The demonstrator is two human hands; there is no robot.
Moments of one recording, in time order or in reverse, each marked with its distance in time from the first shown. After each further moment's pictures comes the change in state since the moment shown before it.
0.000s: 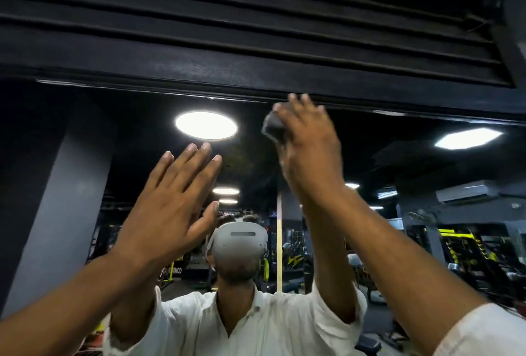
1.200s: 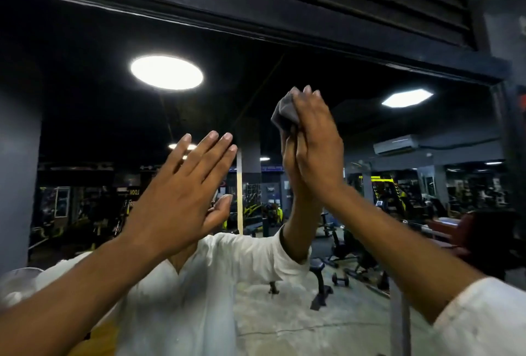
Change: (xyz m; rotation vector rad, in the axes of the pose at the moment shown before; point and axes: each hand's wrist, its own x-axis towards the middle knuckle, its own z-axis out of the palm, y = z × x) left_hand -0.093 -0.058 -0.005 0.003 -0.048 0.237; right_hand -0.086 -0.113 -0.013 0.071 -0.135 0.166
